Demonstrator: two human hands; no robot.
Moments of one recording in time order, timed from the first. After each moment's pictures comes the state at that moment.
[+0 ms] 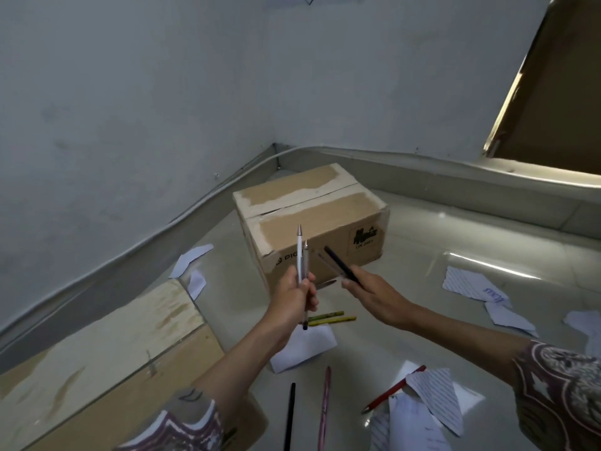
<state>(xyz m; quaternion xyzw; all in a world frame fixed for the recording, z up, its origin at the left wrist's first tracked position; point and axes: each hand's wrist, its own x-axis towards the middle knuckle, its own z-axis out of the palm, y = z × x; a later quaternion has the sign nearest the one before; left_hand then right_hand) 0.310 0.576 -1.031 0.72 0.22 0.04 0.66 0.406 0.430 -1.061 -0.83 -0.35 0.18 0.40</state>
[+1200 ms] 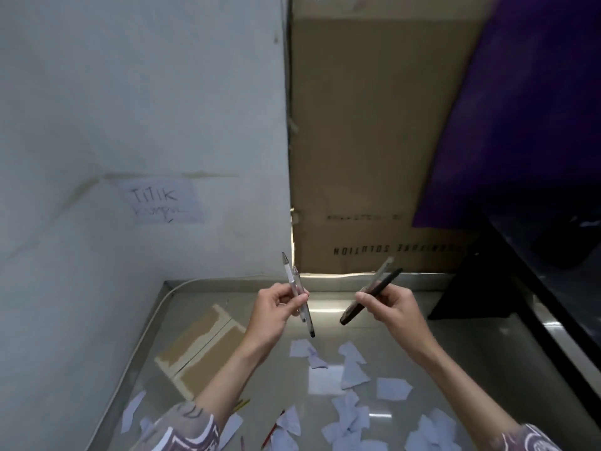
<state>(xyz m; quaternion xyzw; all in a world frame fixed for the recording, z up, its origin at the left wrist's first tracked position) 0.326 0.358 -0.388 0.76 -0.04 -0.05 0.65 0.298 0.143 -0.383 -0.77 0.00 -0.03 0.64</state>
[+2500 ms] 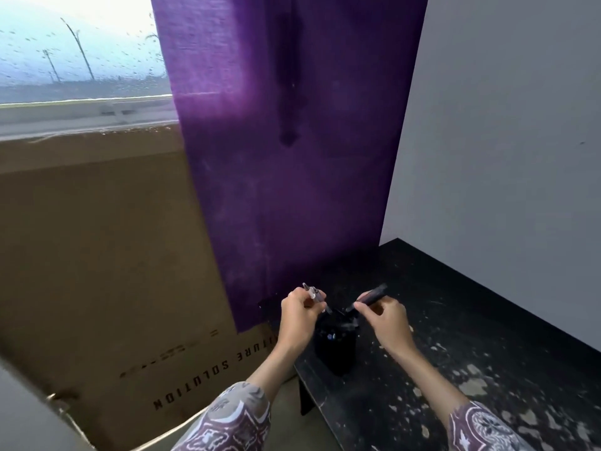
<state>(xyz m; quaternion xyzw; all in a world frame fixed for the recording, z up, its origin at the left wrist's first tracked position) 0.487 -0.206 -0.293 0.78 -0.25 -0.07 0.57 0.391 -0.350 -0.320 -0.79 0.25 -0.30 0.47</state>
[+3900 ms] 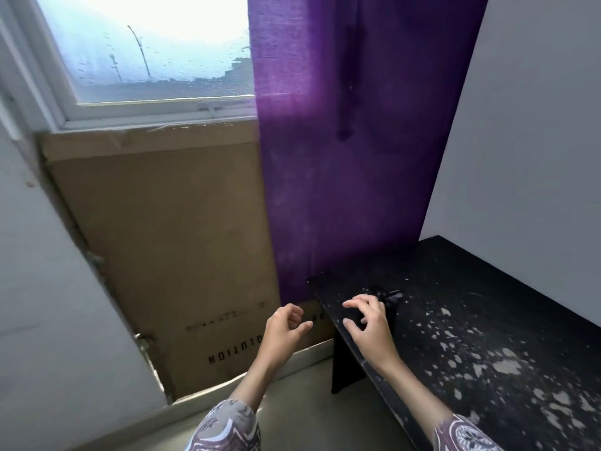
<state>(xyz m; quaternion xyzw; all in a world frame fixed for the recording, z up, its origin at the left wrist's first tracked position) 0.462 -0.050 -0.318 0.85 -0.22 -0.05 0.48 0.375 -0.210 -0.325 -0.86 0.15 -0.28 0.40</state>
